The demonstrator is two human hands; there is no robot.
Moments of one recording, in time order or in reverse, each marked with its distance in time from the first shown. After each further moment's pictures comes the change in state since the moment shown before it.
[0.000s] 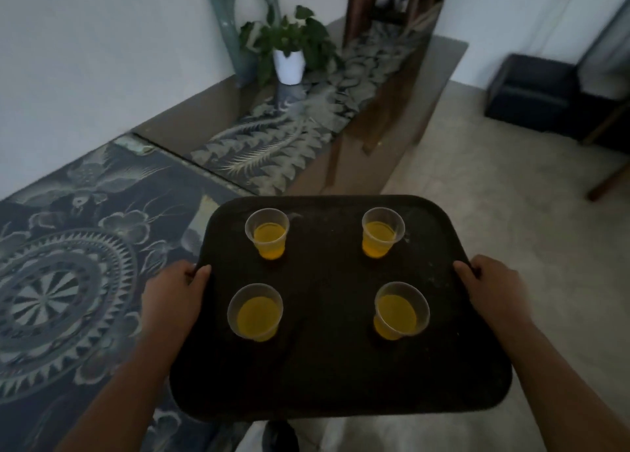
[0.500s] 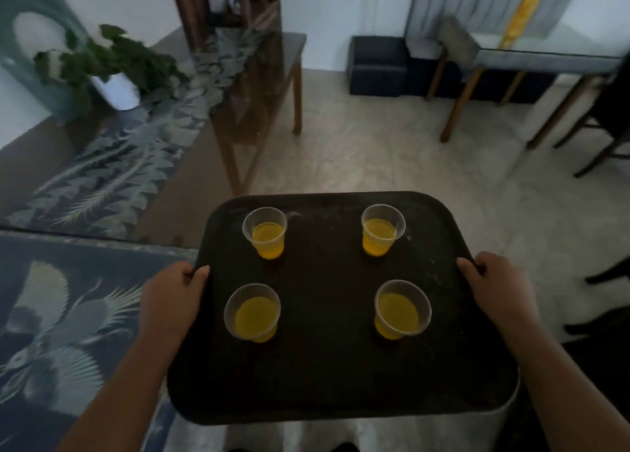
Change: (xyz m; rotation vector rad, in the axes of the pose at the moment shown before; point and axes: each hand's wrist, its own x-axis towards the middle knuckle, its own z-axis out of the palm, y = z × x) left_hand -0.083 0.196 0.104 -0.081 -0.169 0.428; right_hand -0.098 0.228 -0.111 0.038 0.133 0.439
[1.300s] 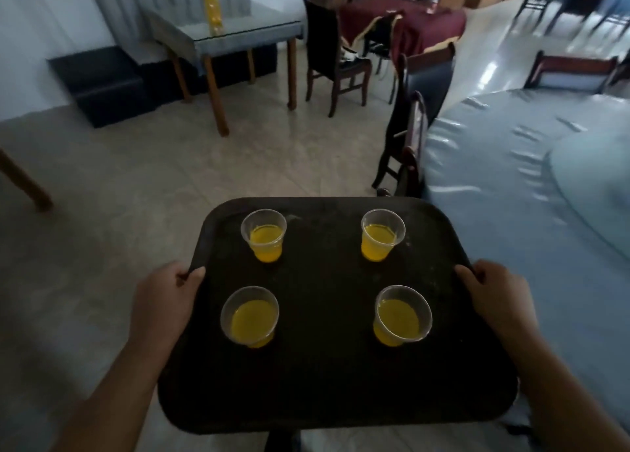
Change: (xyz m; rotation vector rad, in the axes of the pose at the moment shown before) left_hand -0.016 0.327 0.189 -0.128 -0.477 0.687; right_hand -0.118 0.245 -0.128 0.016 0.339 0.741
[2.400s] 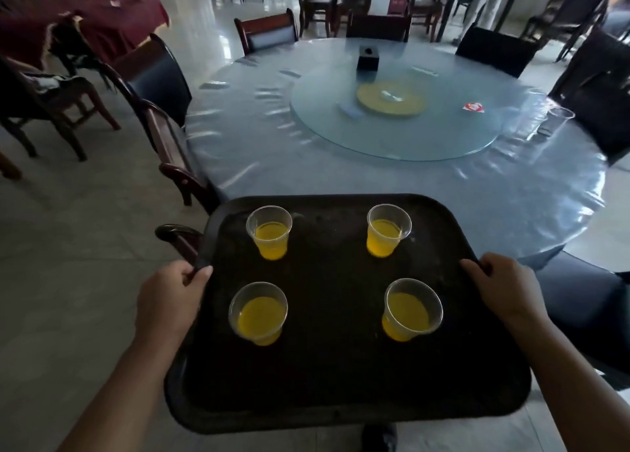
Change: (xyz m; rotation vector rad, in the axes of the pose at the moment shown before) left_hand 0.011 0.263 0.191 -0.095 -0.460 0.666; right_hand -0.156 0.207 -0.102 -0.101 0.418 0.707
